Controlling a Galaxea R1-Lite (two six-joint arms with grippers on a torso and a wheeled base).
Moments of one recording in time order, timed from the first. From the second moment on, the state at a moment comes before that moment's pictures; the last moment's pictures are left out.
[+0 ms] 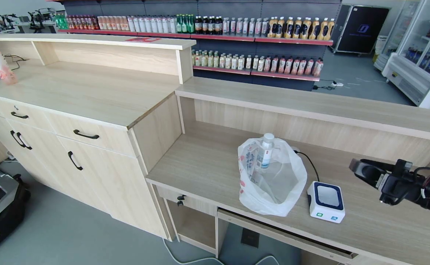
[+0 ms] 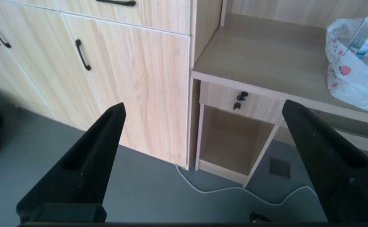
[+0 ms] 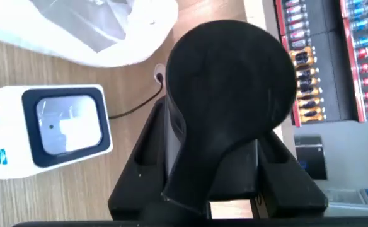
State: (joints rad) left arm 0.00 0.00 0.00 0.00 0.00 0.00; right arm -0.37 1.94 -0.44 -1.25 0.78 -1.43
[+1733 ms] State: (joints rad) left arm 0.00 0.00 0.00 0.00 0.00 0.00; right arm -0.39 2.22 -0.51 -1.24 0.89 -1.68
